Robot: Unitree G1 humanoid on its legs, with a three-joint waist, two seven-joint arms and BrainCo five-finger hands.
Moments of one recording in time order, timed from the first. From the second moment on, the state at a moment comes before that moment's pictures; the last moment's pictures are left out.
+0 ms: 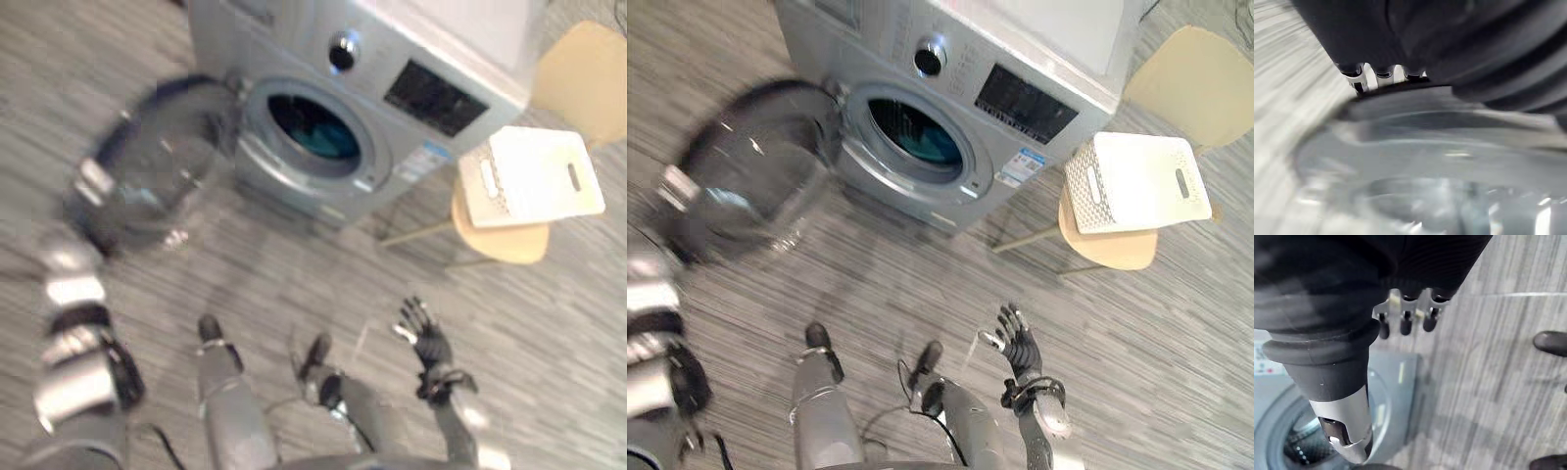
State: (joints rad) left arm -0.43 0.43 0.34 0.89 0.23 0.07 -0.05; right arm 0.26 -0.05 0.02 0.19 0.35 -0.05 0.09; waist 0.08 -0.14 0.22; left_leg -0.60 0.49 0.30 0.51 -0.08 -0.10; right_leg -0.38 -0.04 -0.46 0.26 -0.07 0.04
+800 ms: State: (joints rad) left arm 0.10 0.17 -0.20 0.46 -0.21 -0.07 -0.10; right arm 0.19 -0.12 -0.05 0.78 0.10 -0.05 0.11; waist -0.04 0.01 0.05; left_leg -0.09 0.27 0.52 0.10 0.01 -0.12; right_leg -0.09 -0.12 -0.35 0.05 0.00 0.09
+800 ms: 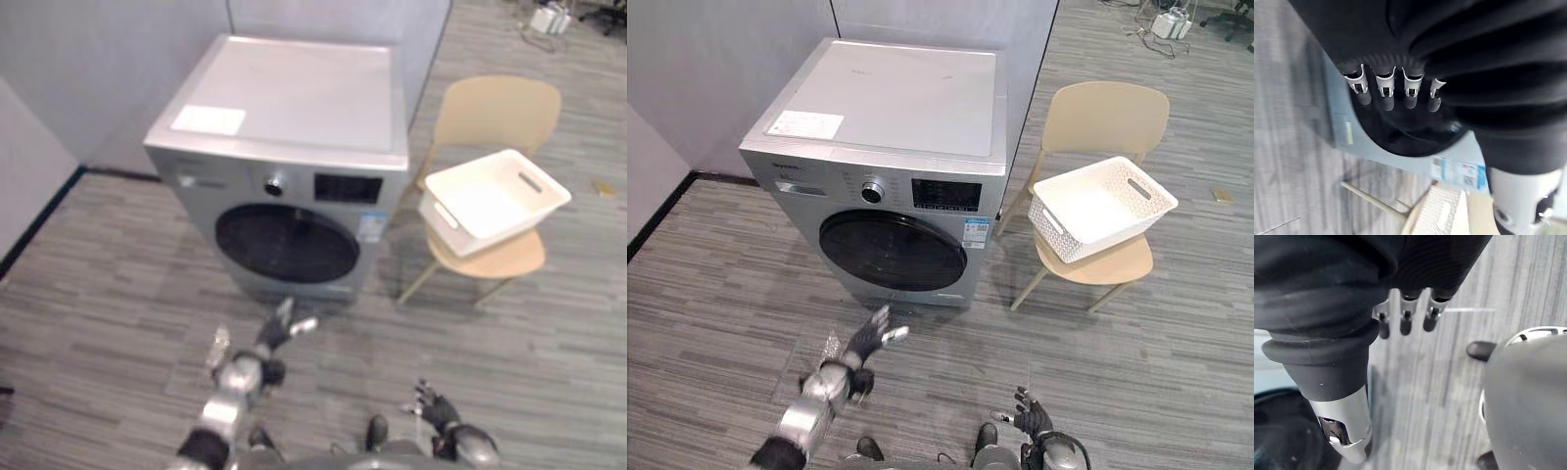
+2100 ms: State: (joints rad) left arm 0.23 0.03 0.20 0.78 -0.27 -0.16 -0.04; right arm 0.12 -0.05 -0.19 0.98 0.16 -0.07 0.00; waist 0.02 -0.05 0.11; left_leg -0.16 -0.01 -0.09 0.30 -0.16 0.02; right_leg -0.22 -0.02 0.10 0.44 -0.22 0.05
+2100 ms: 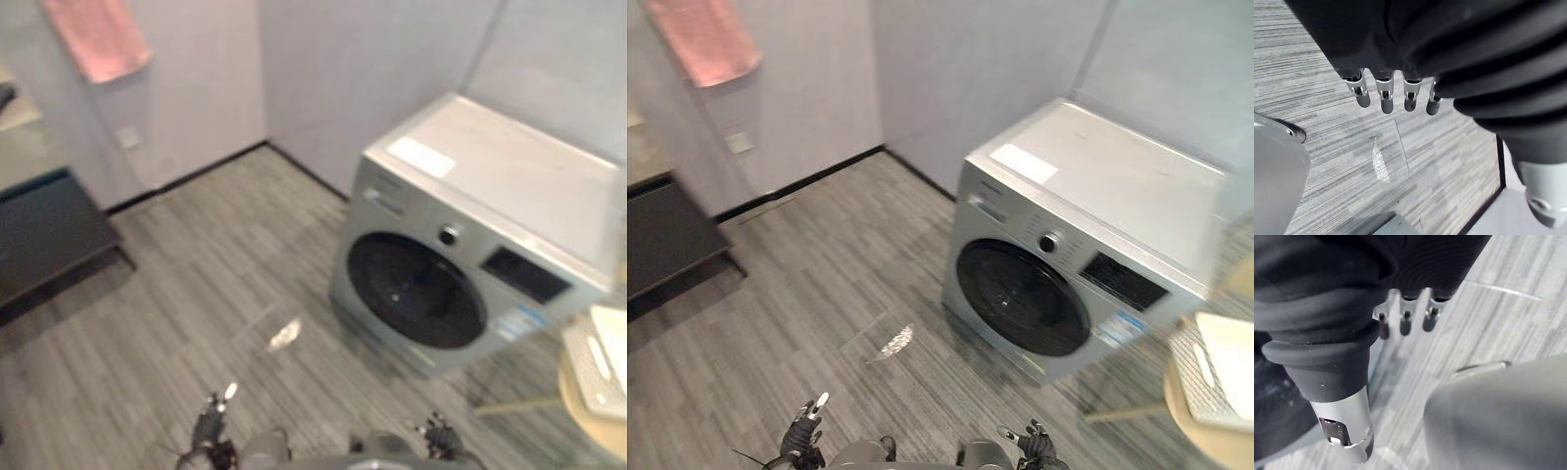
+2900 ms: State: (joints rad) left arm 0.18 -0.01 0.25 0.81 -0.24 -0.15 0.04; right arm 0.12 0.07 -0.23 0.80 0.23 -0.11 -0.09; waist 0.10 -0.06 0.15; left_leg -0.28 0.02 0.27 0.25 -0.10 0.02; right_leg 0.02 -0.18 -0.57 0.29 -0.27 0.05
